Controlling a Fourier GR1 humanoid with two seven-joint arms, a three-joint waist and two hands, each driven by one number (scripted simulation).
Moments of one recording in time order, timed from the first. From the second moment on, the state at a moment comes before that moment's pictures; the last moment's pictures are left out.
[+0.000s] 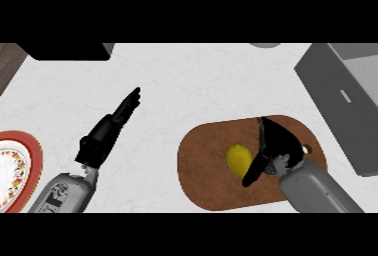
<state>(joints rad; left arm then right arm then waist) -0.24 0.29 -0.30 -1.49 0.07 0.04 0.04 -0.39 -0.35 0.51 -1.43 0.37 0.09 1.16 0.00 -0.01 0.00</state>
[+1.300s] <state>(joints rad) -0.20 0.27 -0.24 -1.53 0.05 0.01 0.08 -0.30 -0.63 0.57 -1.61 0.59 0.14 0.55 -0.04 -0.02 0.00</state>
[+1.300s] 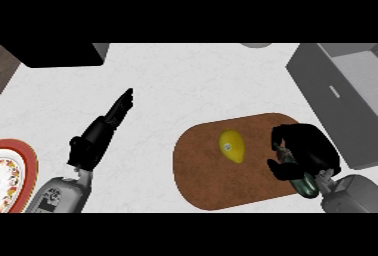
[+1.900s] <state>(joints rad) -0.13 0.28 -0.21 -1.53 0.05 0.03 0.04 -0.02 -1.07 0.25 -1.77 0.40 -0.13 -0.21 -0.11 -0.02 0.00</state>
